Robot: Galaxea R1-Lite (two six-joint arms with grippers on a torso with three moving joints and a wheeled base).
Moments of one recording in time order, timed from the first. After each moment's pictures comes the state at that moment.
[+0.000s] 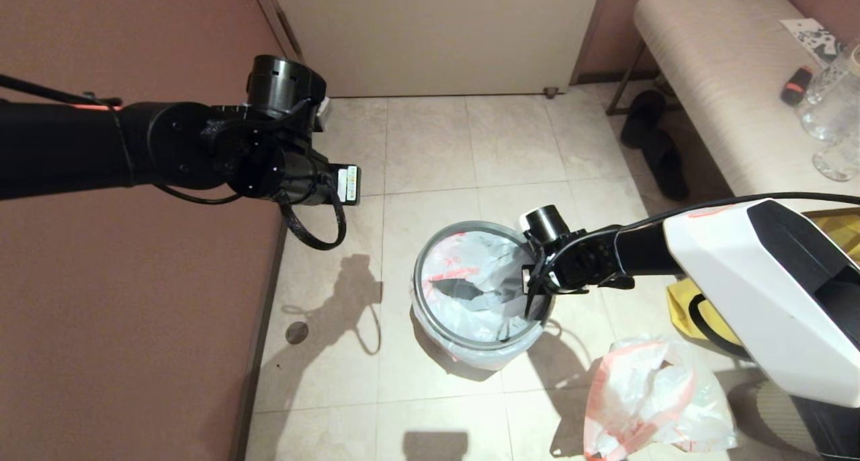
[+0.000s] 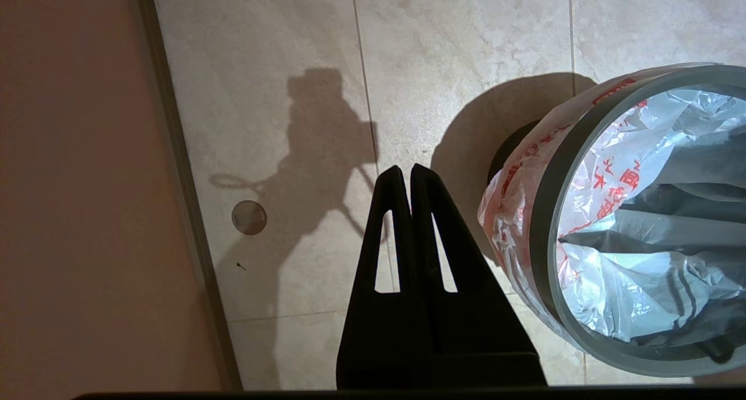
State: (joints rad) left arm -0.40 1.90 -1.66 0.28 0.36 -0.09; right arm 0.47 2.43 -1.84 0.26 -0.42 0.38
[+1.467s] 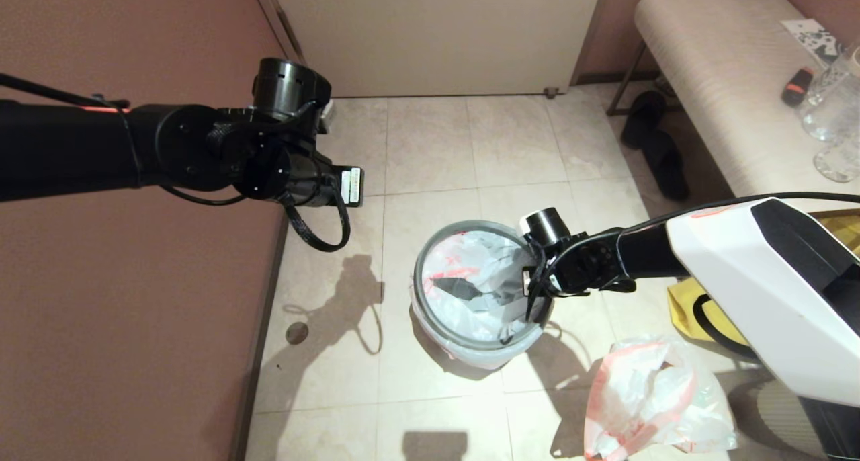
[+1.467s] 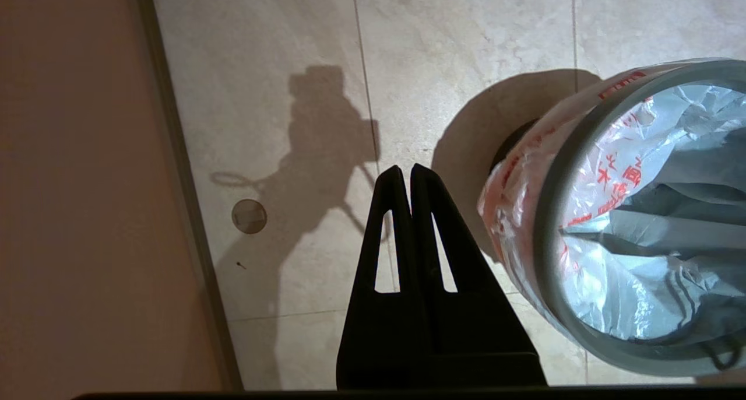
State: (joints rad) left arm -0.40 1.90 -1.66 0.28 0.37 -0.09; right arm 0.48 2.41 -1.79 0.24 -0.45 0.38
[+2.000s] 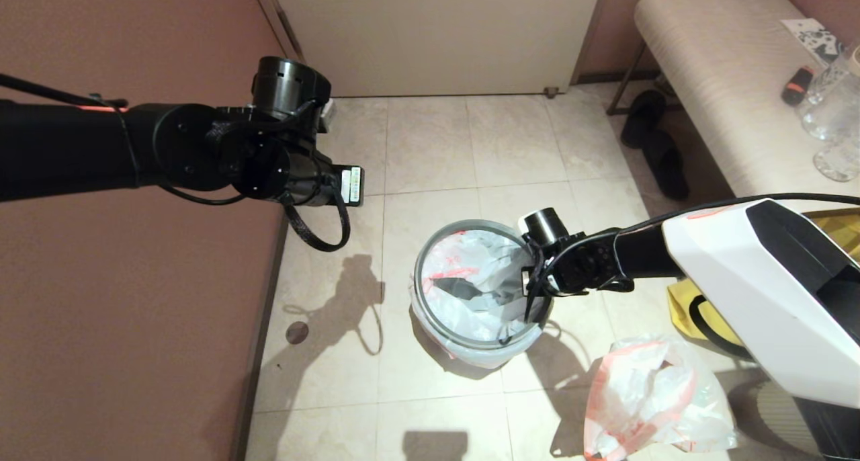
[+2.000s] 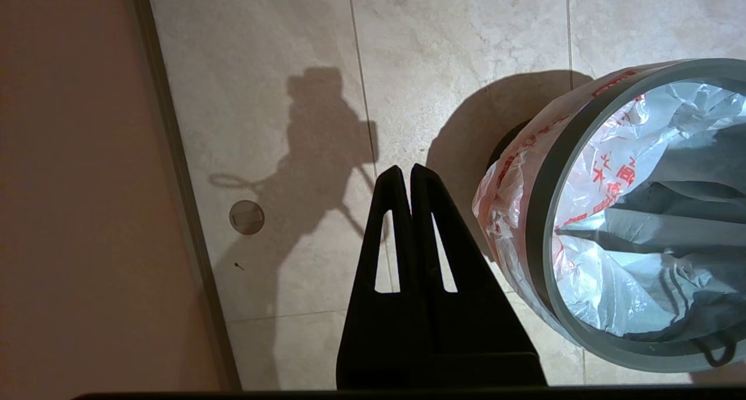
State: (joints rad) left arm -0.40 1.90 -1.66 0.28 0.37 -0.09; right arm 0.48 2.42 -1.80 0.24 -0.45 0.37
